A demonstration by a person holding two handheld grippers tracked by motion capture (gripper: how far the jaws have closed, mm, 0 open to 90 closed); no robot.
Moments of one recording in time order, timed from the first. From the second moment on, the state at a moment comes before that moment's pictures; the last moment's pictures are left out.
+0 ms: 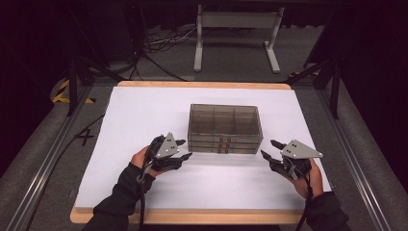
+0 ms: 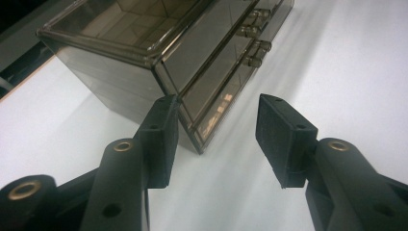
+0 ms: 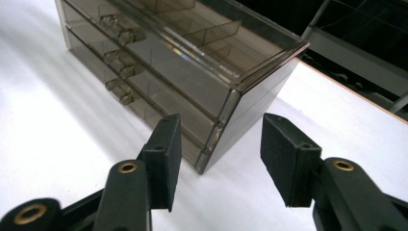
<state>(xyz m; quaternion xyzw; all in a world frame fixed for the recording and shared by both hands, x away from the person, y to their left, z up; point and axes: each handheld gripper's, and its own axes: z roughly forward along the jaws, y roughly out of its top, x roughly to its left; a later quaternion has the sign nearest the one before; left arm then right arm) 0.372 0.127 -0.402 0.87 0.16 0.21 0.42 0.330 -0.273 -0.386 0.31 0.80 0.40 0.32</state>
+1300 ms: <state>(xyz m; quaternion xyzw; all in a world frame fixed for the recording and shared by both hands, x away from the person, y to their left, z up) 0.367 0.192 -0.420 0.86 0.24 0.23 0.39 0.315 -0.302 -0.410 0.32 0.81 0.37 0.31</state>
